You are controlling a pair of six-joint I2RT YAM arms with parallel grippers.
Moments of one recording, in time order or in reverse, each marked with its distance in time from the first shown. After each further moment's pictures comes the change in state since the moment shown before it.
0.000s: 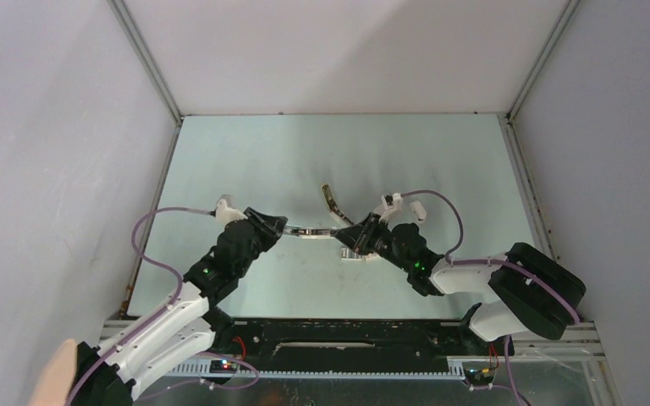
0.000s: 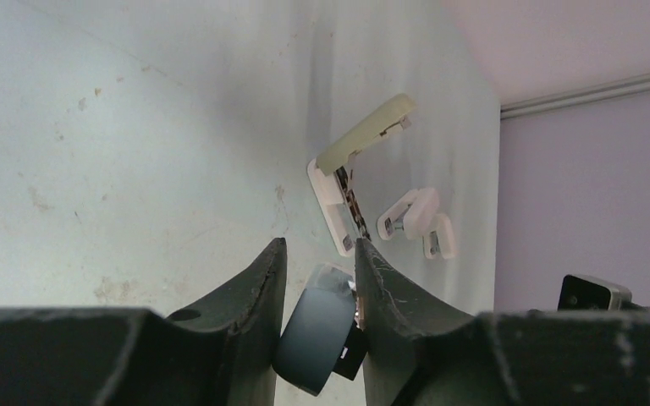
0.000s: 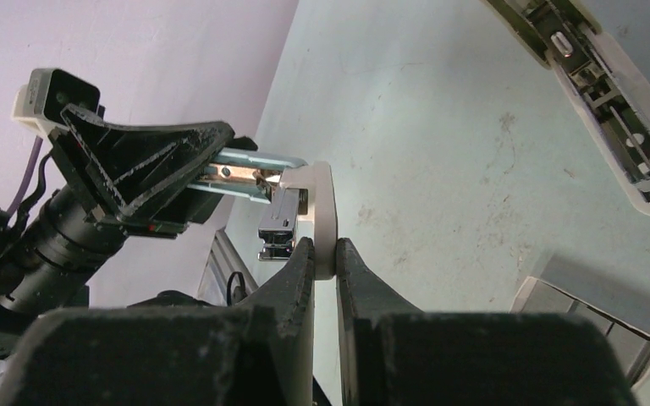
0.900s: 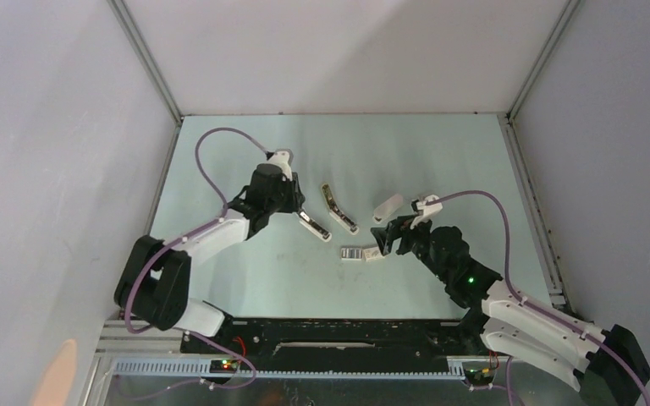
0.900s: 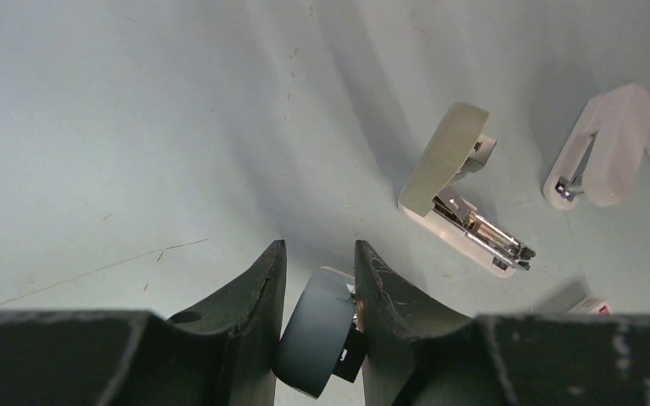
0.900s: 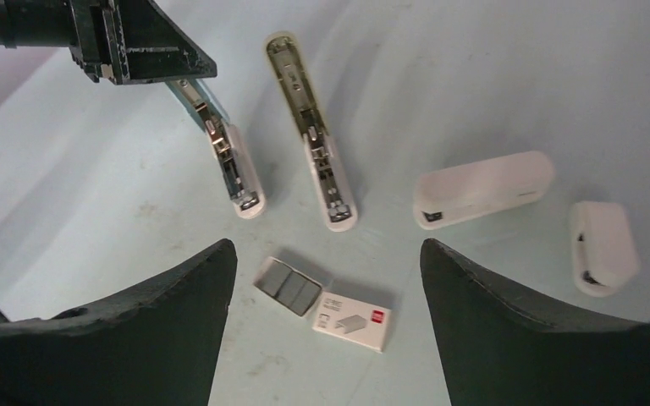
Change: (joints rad) left arm 0.159 0.701 0.416 0.104 0.322 0.770; right arm -0.070 -0.620 -0.014 -0.656 0.199 -0.694
